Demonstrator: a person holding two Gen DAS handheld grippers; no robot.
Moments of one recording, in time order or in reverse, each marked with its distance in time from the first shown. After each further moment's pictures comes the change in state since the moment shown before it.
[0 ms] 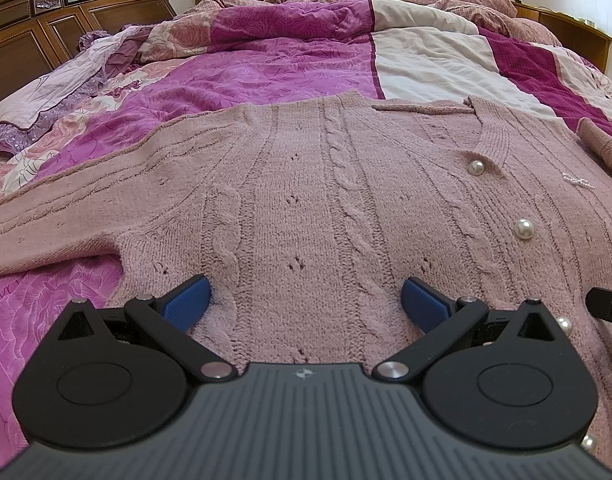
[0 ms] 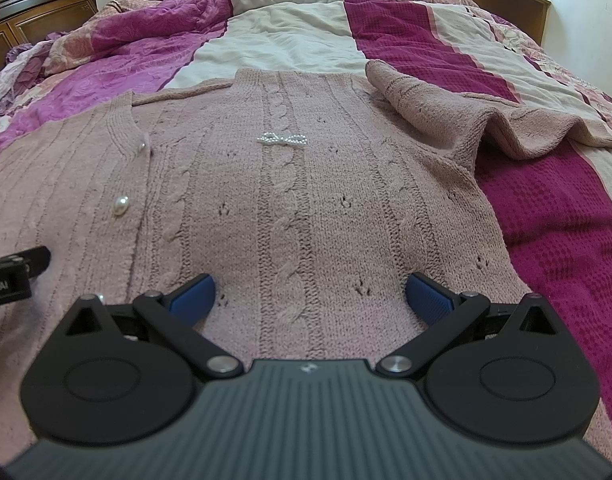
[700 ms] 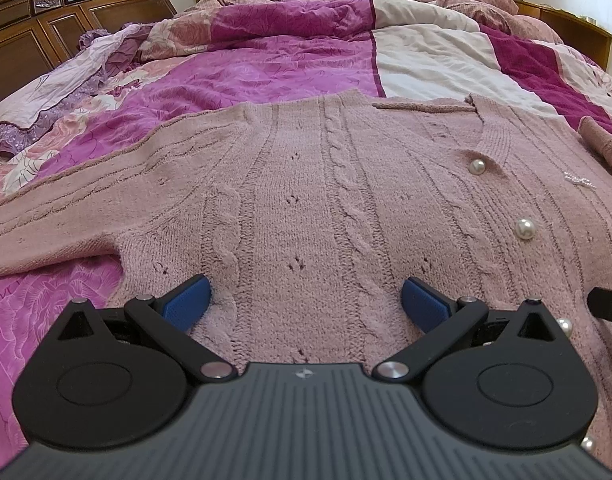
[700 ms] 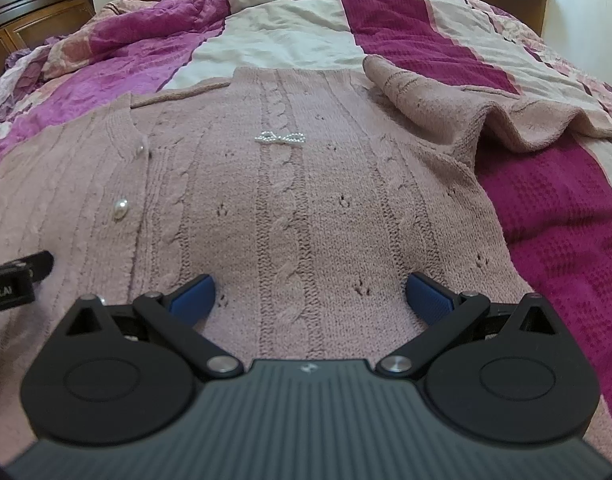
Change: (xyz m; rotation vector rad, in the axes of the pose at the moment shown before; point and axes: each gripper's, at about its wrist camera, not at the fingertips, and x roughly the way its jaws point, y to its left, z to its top) left arm 0.000 -0.001 0.000 0.001 0.003 0.001; right arm 0.002 -0.004 0.002 0.023 0.015 0.014
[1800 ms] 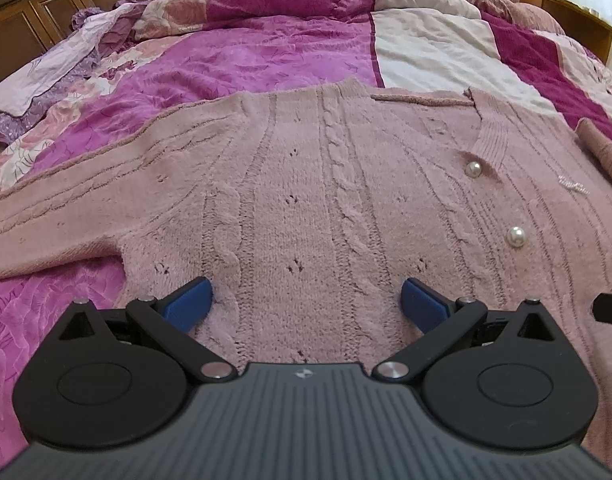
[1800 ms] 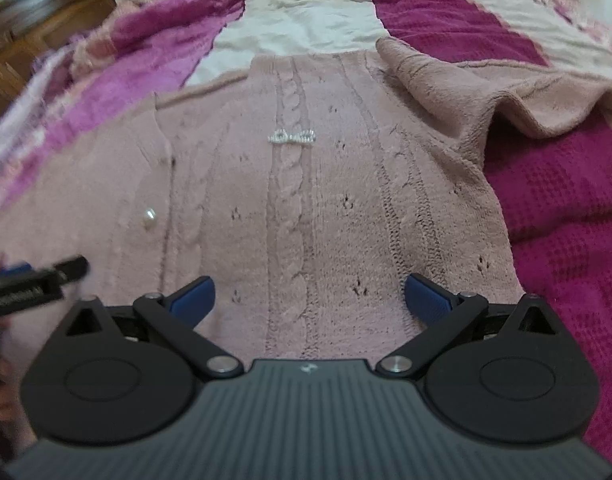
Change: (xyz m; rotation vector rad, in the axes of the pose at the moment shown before) left arm -0.004 0.010 0.021 -0.017 0.094 -0.028; right arm -0.008 -0.030 0.027 0.076 0.128 0.188
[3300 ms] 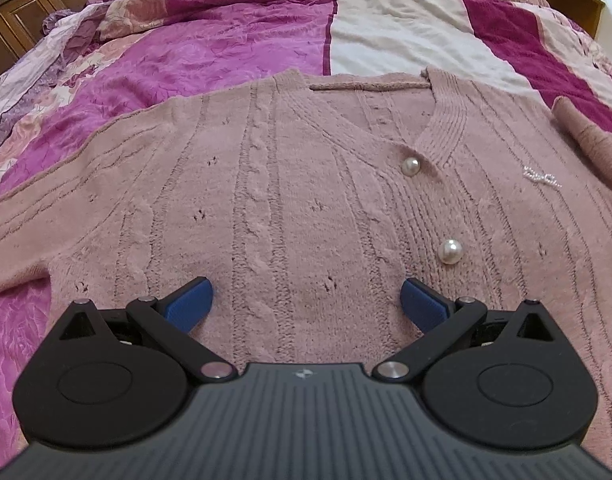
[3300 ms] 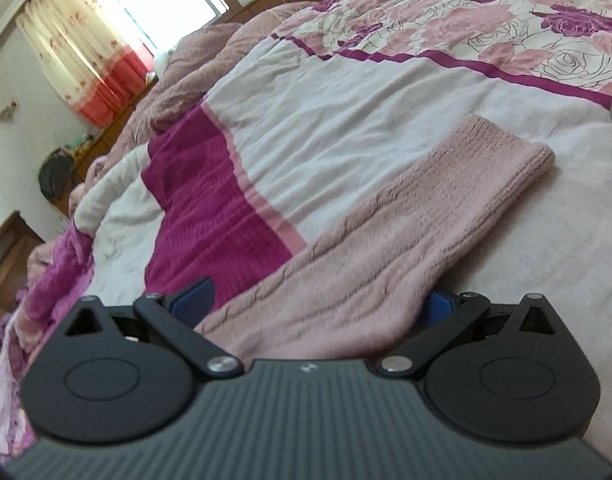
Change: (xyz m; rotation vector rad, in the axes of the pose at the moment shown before) left arm 0.017 -0.057 0.022 0.072 0.070 -0.008; right arm 0.033 -0.280 0.121 0.532 -0.358 -0.018
